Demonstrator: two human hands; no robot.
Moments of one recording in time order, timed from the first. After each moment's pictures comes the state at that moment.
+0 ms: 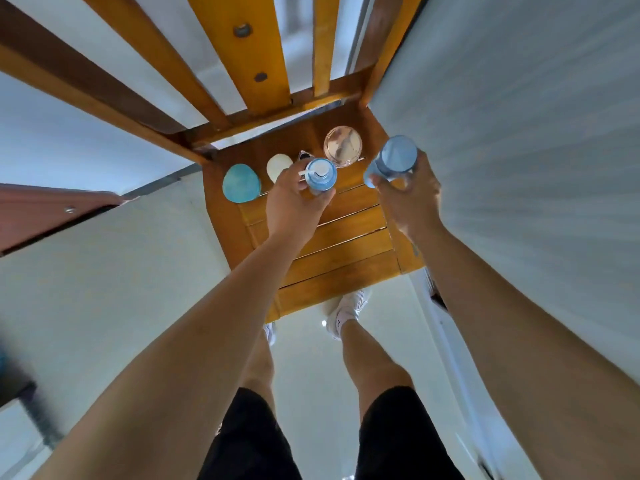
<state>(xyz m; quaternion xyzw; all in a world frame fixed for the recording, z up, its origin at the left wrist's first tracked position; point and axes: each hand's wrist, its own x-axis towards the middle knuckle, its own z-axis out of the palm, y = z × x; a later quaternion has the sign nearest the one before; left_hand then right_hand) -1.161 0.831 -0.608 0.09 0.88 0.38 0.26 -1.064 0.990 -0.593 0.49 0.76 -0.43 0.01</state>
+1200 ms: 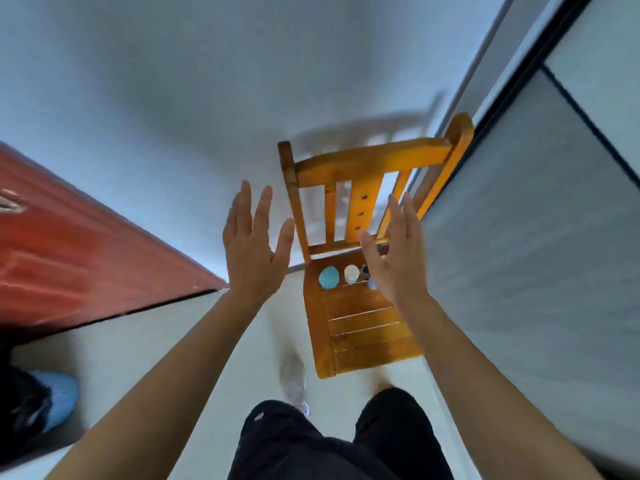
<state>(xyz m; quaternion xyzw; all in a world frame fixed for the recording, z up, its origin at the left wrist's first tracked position) -1.224 0.646 -0.263 0.21 0.92 0.29 -0.12 -1.122 0.848 -0.297 0.24 0.91 -0.27 -0.20</state>
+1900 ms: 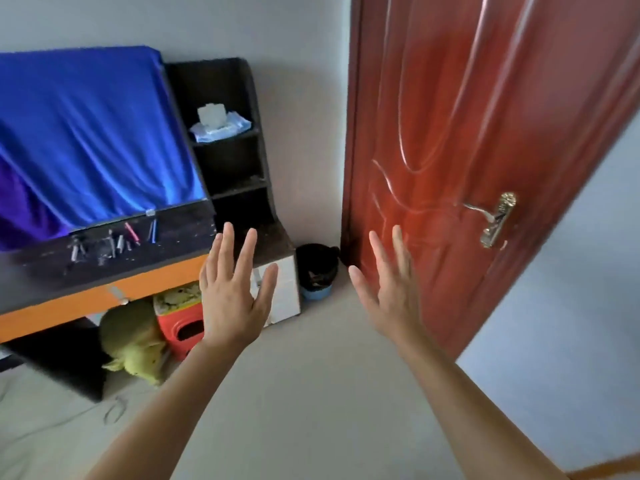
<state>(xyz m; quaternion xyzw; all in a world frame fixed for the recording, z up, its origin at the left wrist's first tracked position) -0.814 0.261 -0.076 -0.39 0.85 0.05 -0.37 -1.039 0.388 -0.115 -0.49 0.75 -0.42 -0.12</state>
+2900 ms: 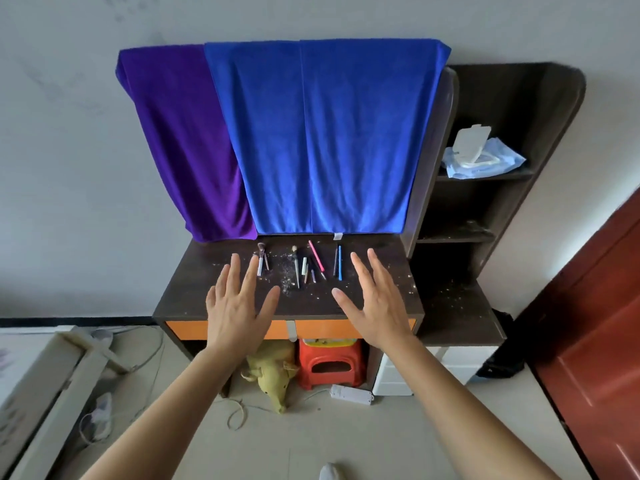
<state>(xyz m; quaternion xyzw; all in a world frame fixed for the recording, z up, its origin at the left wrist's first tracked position) -0.483 -0.221 -0.139 -0.63 0.74 0.05 -0.22 -0.741 -0.197 -0.172 -0.67 0.67 -0.31 0.05</state>
